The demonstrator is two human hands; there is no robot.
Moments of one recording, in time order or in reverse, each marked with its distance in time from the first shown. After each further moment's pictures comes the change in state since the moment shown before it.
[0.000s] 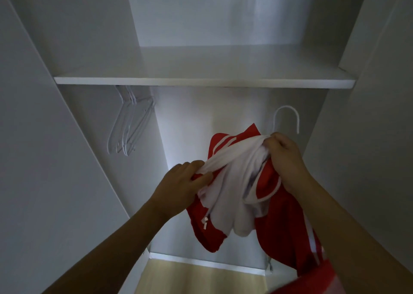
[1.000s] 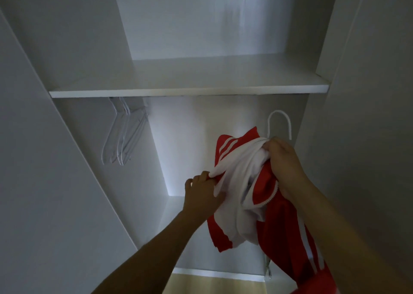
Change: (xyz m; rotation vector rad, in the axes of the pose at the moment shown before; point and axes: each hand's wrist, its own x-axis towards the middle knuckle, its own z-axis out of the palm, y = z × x) left_hand 0.018 0.036 0.074 0.271 -0.153 -0.203; right_hand -0.022 -0.017 -0.020 0.099 0.052 0.130
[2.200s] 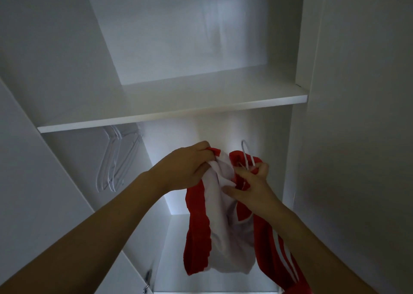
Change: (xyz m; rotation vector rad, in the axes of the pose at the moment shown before) left_hand 0.045 0.040 -0.162 0.118 0.009 0.782; right_hand 0.003 0.050 0.010 -0.407 -0.275 -0.237
